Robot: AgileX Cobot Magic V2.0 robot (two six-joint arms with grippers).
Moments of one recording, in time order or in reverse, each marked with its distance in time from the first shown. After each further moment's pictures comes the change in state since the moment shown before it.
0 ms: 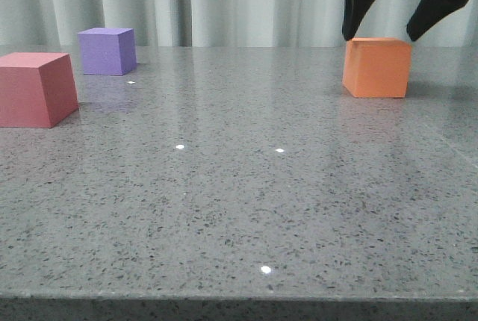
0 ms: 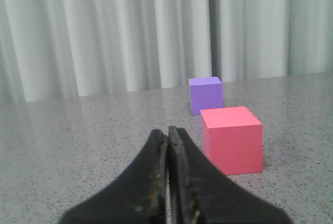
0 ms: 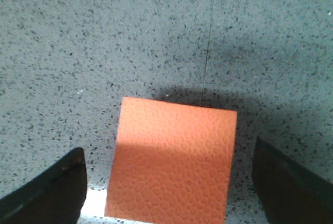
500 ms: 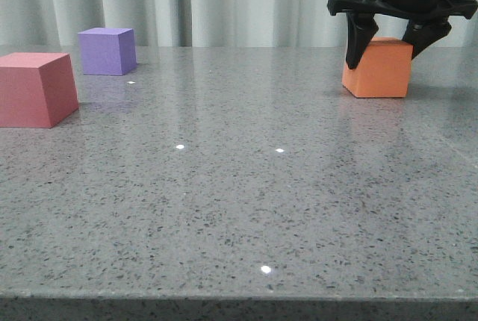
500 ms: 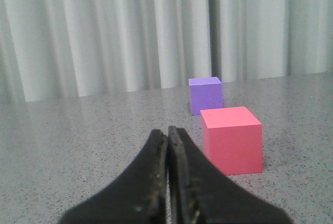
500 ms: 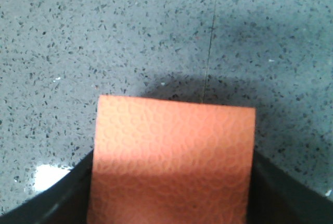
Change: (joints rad) left arm 0.000 0.000 0.000 0.000 0.000 0.000; right arm 0.000 0.061 0.000 0.000 0.007 0.003
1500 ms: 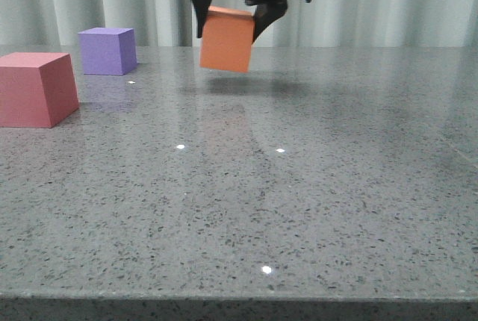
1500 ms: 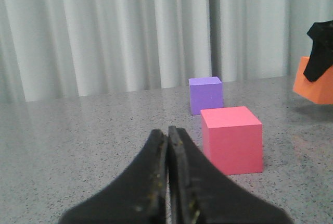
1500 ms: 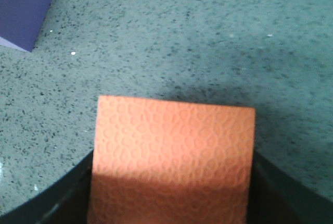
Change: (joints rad) left arm 0.000 0.000 0.000 0.000 0.000 0.000; right arm 0.359 0.247 -0.476 -0.097 0.092 0.365
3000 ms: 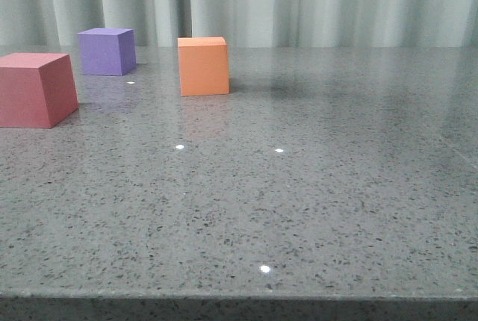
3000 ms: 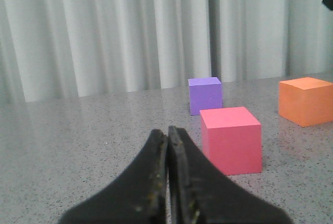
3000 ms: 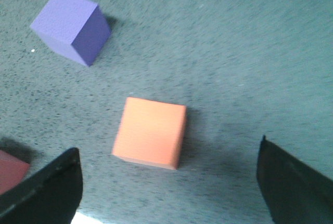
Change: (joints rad) left arm 0.000 0.000 0.000 0.000 0.000 0.000; right arm 0.019 -0.198 -0.083 -0.050 0.157 -0.183
